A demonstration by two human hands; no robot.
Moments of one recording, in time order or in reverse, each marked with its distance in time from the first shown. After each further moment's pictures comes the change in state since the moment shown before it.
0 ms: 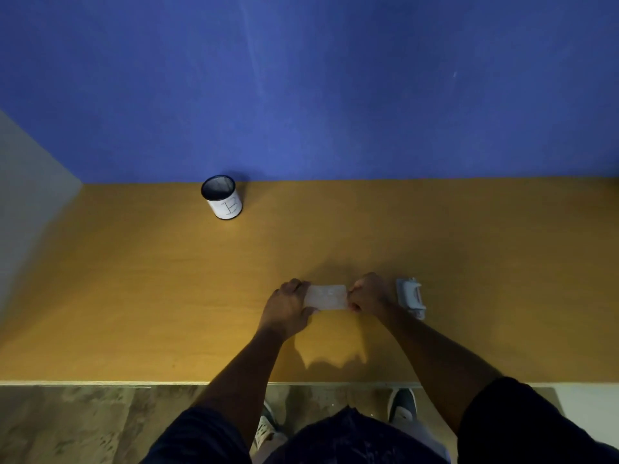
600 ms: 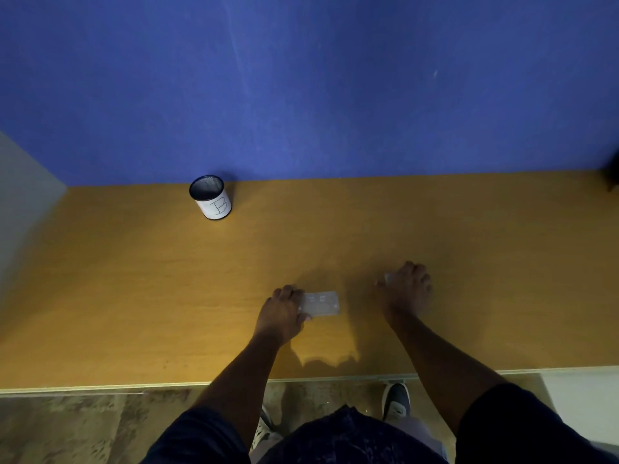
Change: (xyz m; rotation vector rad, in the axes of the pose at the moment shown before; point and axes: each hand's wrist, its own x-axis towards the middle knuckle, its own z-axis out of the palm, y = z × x) left_hand -0.009 0.007 0.016 0.052 -0.075 -0.016; right_hand -0.014 0.055 -0.017 -0.361 0.652 0.278
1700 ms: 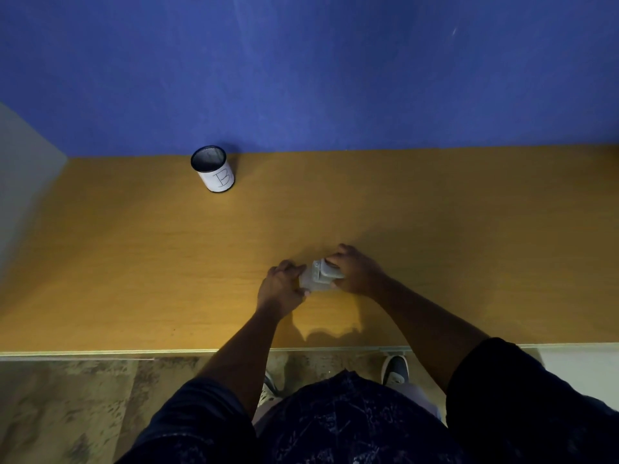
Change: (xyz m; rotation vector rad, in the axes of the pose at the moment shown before) left_hand -0.003 -0.008 0.006 -0.306 0.026 -0.176; right_hand -0.016 -0.055 0.011 -0.078 -0.592 -0.869
